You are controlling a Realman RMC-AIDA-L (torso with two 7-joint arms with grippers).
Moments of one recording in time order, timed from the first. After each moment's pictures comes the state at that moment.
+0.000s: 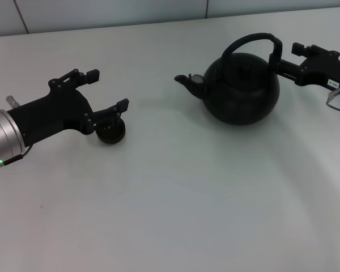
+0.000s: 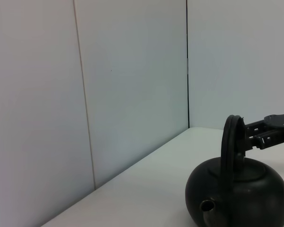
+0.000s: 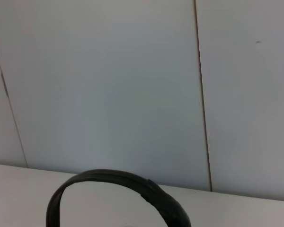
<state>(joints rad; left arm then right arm) -0.28 -2.07 1.43 0.92 1.35 1.02 -1.18 0.36 2.07 -0.86 -0.65 -1.49 -0.99 1.22</state>
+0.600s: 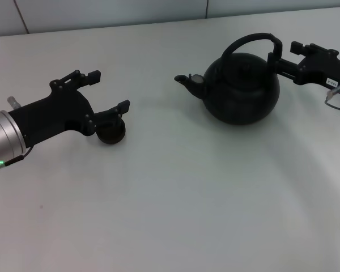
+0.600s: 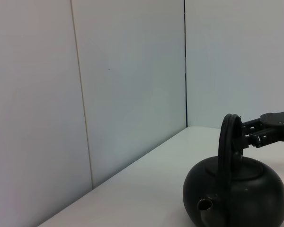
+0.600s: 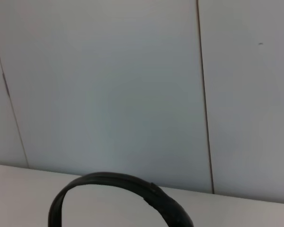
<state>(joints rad) -0.28 -2.07 1.44 0.92 1.35 1.02 -1.18 0.36 2.08 -0.86 -0.65 -1.49 -0.99 1.21</state>
